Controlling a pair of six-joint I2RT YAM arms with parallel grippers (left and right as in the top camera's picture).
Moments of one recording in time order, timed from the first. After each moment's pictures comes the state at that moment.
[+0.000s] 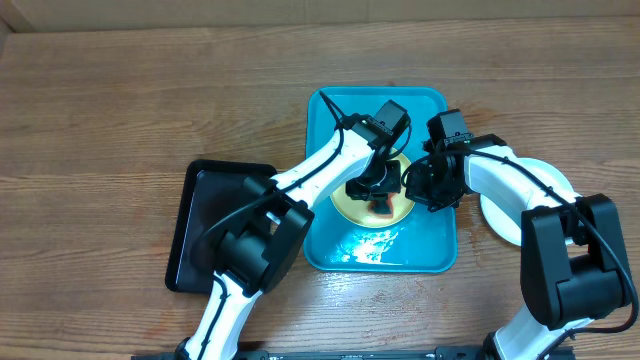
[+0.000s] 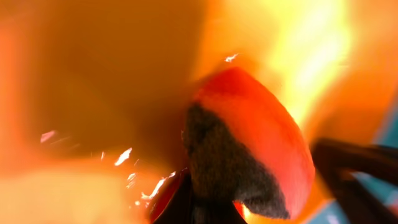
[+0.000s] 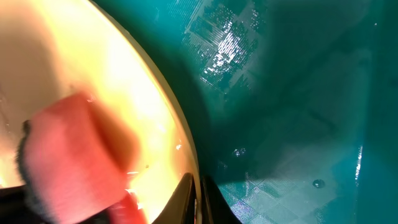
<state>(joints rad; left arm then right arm) -0.68 2.26 1.74 -0.94 0.26 -0.65 0.22 1.84 1.09 -0.70 -0.23 0.45</state>
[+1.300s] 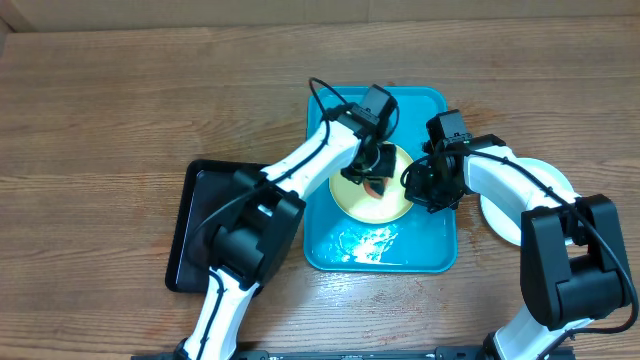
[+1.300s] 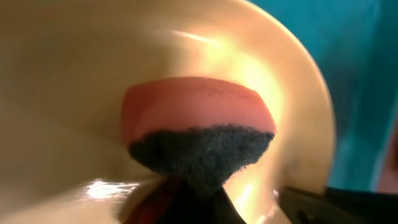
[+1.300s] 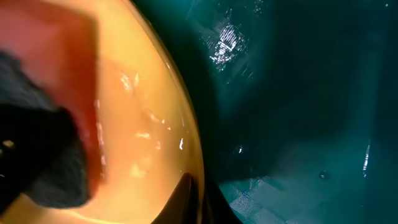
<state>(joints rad) -0.63 2.27 1.74 -0.79 0.32 -0.49 0.23 1.84 1.08 -0.71 -0.24 0.46</state>
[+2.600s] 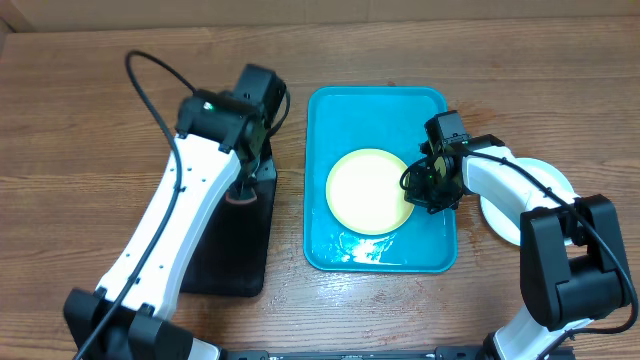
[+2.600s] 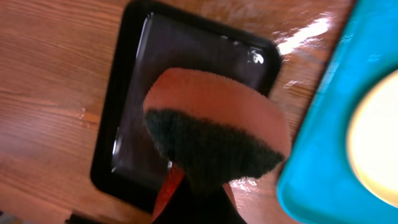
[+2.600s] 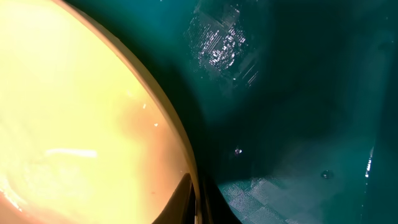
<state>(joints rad) -0.36 1.64 1.57 -1.41 -0.26 -0.59 0.23 1.84 1.08 -0.71 -0.23 0.44</state>
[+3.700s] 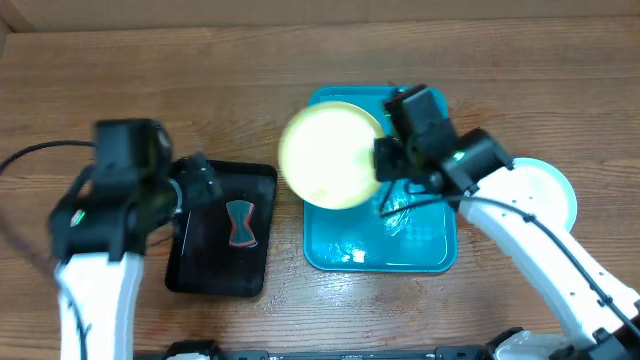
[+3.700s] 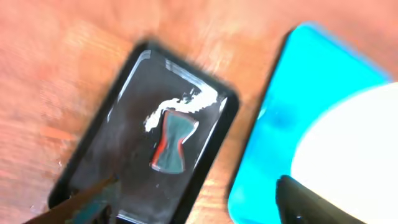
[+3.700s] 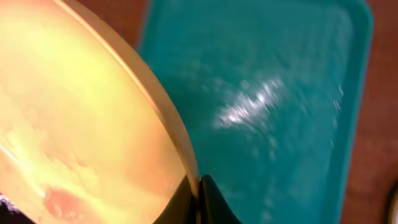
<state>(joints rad) 0.04 1.16 1.31 -1.19 0.10 -0.46 0.55 1.52 1.39 -0.89 0.06 0.38</state>
